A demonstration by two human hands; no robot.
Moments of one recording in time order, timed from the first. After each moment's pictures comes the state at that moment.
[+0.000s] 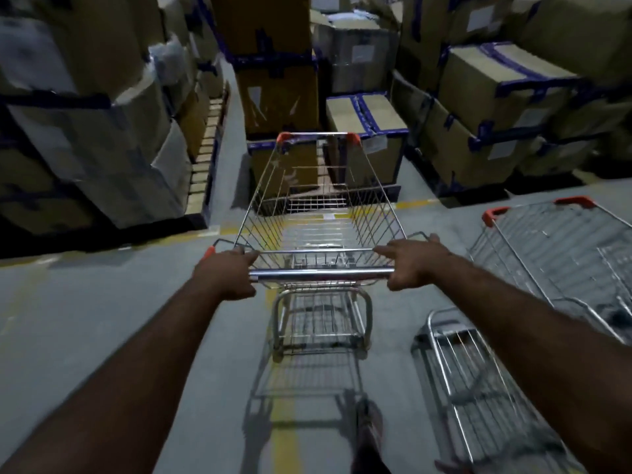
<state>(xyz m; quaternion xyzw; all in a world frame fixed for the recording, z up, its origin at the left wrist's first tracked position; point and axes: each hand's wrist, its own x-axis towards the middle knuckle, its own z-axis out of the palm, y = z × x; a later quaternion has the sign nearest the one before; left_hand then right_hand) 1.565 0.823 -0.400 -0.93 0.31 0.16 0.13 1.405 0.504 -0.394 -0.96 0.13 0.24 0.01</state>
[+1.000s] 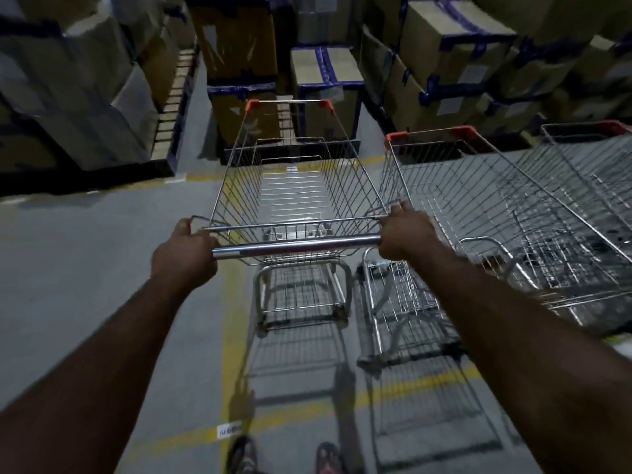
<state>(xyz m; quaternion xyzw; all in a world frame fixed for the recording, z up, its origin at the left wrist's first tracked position) 1.224 0.803 -0.398 -0.98 0.18 0.06 0.00 1.100 0.459 -0.407 -0.96 0.21 0.18 -0.09</state>
